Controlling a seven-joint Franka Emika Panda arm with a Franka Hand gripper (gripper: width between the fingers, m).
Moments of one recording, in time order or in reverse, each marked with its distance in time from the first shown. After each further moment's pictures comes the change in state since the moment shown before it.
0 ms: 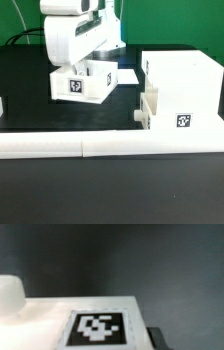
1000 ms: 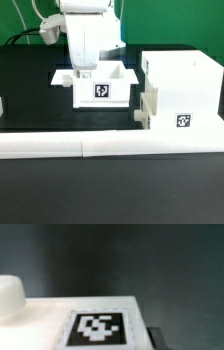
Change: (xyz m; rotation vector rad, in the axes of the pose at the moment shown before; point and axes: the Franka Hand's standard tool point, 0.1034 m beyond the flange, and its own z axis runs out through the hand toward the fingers) arm 0.012 0.044 -0.006 0.028 -0.024 -0.235
